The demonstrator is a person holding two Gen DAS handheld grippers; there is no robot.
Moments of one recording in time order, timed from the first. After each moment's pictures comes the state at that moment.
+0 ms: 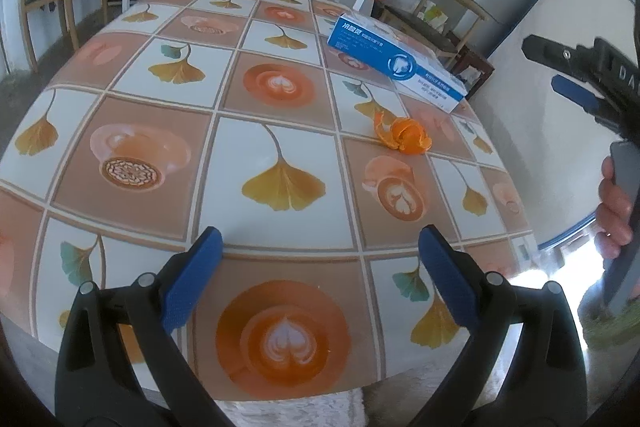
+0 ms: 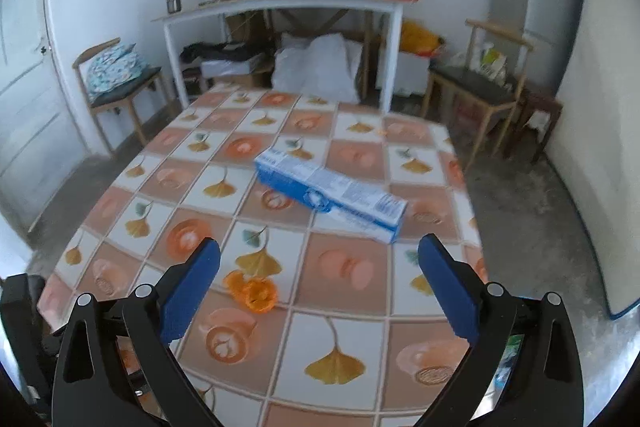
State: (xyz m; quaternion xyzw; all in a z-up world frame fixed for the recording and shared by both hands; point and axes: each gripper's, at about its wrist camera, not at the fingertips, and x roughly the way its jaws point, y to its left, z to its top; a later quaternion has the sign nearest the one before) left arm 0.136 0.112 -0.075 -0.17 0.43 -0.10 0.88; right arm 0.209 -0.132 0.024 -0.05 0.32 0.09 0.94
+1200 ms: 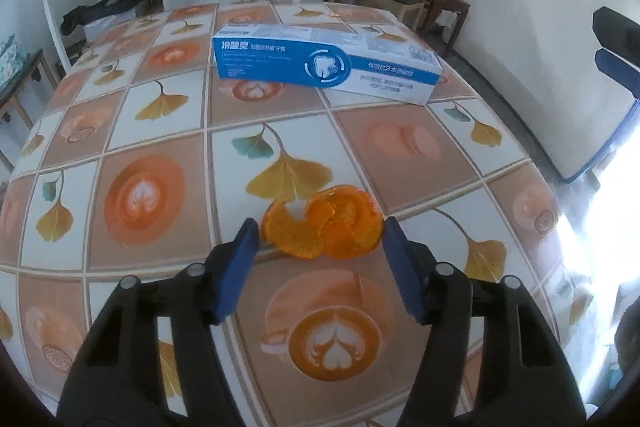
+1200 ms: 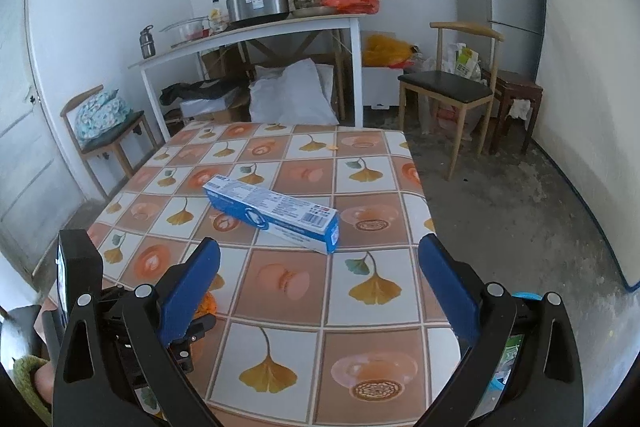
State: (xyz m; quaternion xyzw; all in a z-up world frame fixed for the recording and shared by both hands) left arm 0.239 0.010 -0.077 0.00 0.44 -0.14 0.89; right arm 0.212 -0.218 0.015 0.03 0.30 0.09 0.95
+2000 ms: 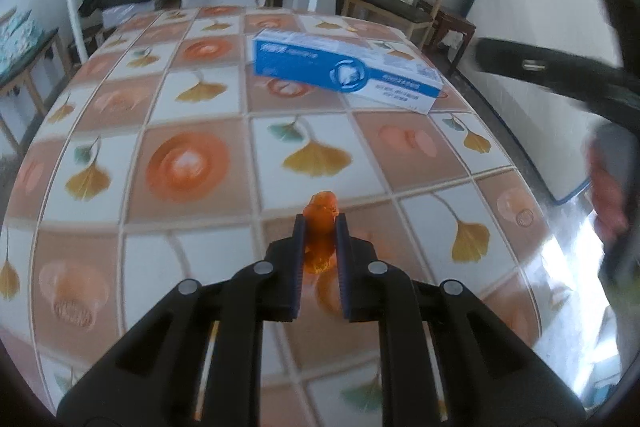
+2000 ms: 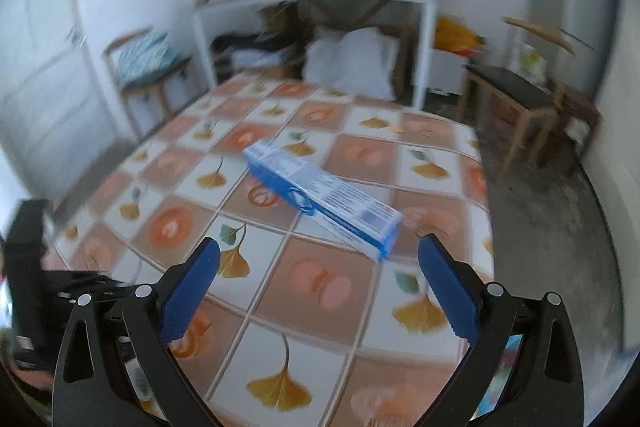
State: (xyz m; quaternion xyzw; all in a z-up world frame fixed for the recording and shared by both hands) left arm 0.204 0.049 -0.062 -0.05 0.43 -0.13 0.89; right arm 0.283 -0.155 -0.009 -0.10 0.36 0.20 0.91
